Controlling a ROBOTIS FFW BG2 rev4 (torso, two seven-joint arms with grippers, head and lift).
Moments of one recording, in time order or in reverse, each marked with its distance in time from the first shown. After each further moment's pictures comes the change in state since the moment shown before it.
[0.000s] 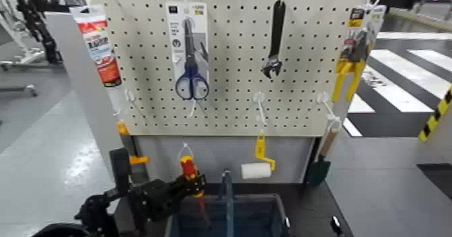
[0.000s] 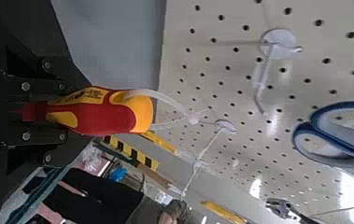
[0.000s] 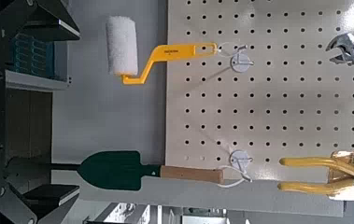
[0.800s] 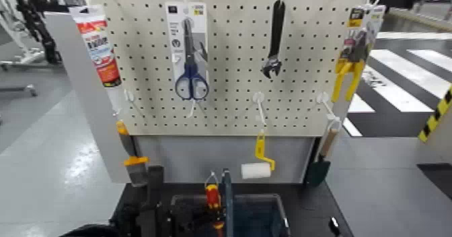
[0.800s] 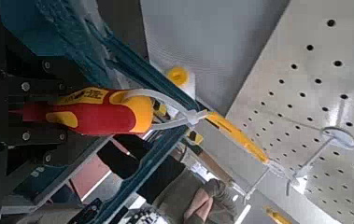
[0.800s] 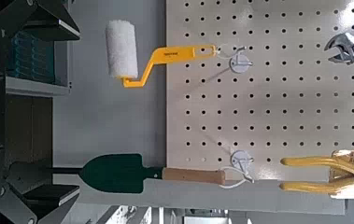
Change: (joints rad) left arm -0.106 -0.004 -0.141 0.212 0.002 0.120 -0.085; right arm -0.002 0.005 0.007 0.010 -0.012 -0.016 0.000
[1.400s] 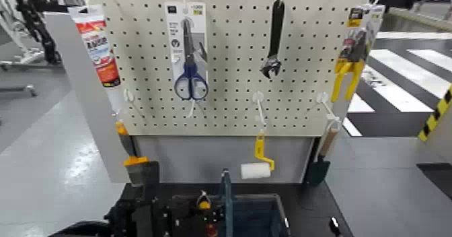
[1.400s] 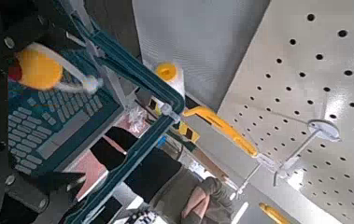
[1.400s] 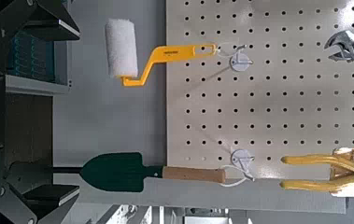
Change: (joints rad) left arm 0.014 0.003 0.030 -0.053 -0.008 0.003 0.004; right arm 0.000 -0.002 0.000 0.000 -0.004 0.001 0.000
